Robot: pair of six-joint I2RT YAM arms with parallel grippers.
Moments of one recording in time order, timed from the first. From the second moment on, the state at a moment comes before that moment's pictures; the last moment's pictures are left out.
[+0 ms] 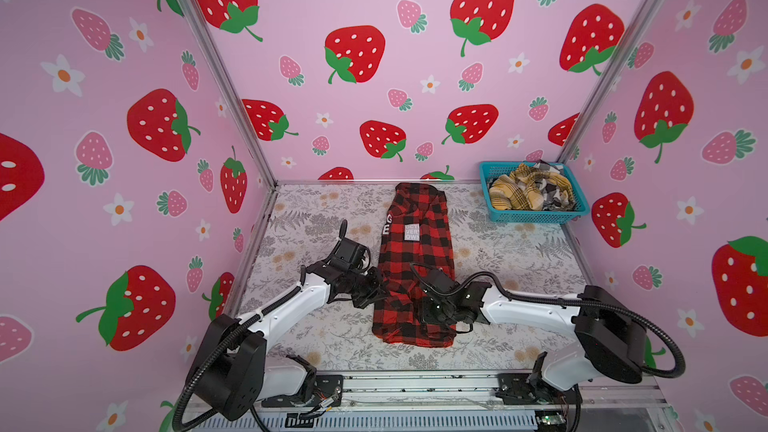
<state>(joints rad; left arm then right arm) -0.46 1.31 0.77 -0.52 0.56 -0.99 1.13 1.52 0.85 -0.43 -0.03 0.95</state>
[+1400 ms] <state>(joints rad) -0.43 1.31 0.74 -0.52 0.56 -0.97 1.18 1.46 0.84 -0.53 0.07 0.94</state>
